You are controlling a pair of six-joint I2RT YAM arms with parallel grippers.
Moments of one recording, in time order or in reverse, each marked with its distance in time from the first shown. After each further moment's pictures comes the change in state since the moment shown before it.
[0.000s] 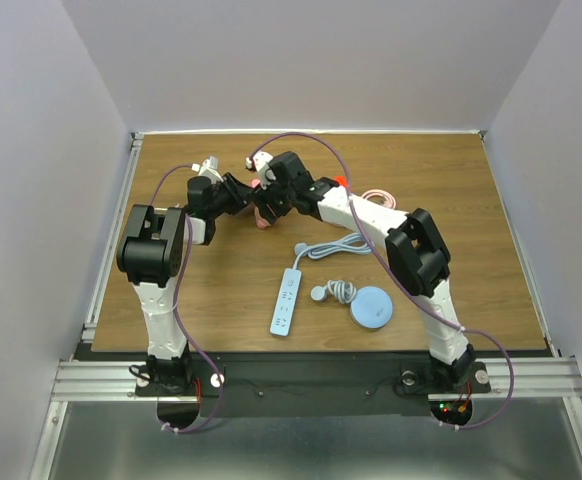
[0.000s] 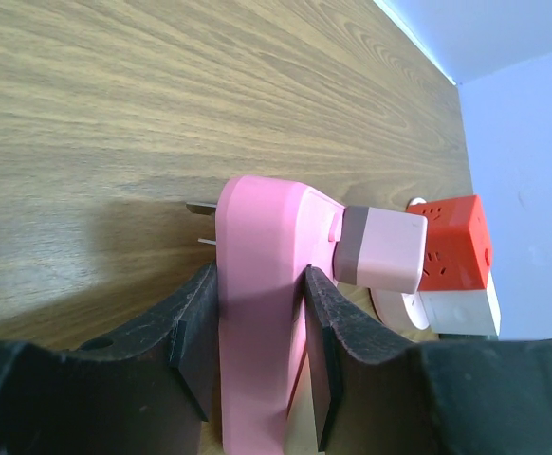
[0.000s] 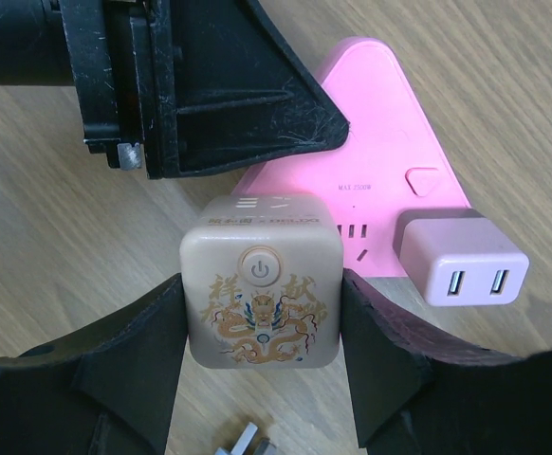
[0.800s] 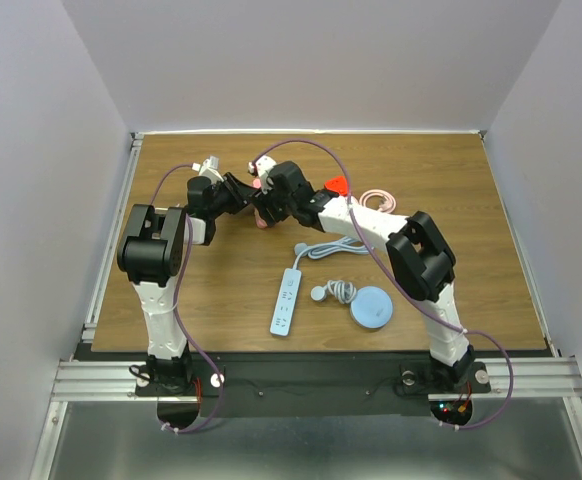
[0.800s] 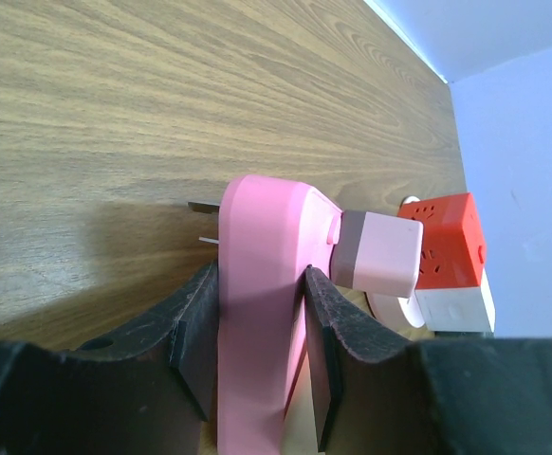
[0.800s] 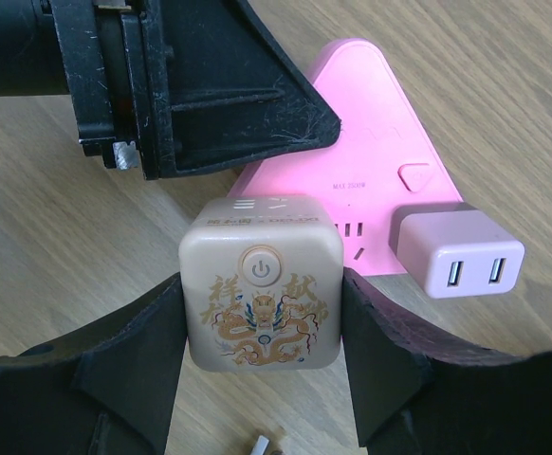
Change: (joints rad) left arm 0.002 0.007 -0.002 0.027 0.011 -0.008; right arm 0.032 -0.034 -0.135 0.146 0.058 0.050
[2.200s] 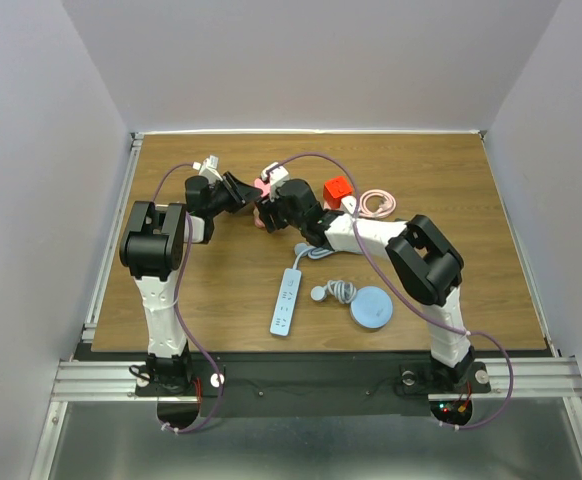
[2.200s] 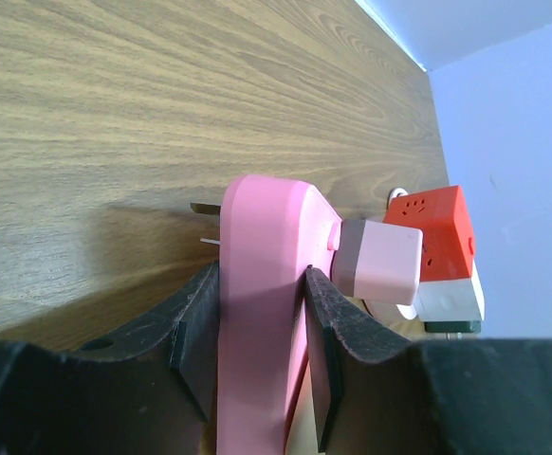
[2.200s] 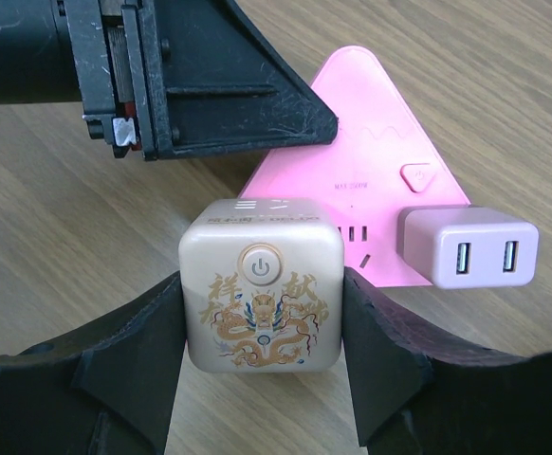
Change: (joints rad) left arm 0.024 0.063 0.037 0.049 0.084 -0.021; right arm 0.013 -0.062 -0.284 0.362 0.039 0.104
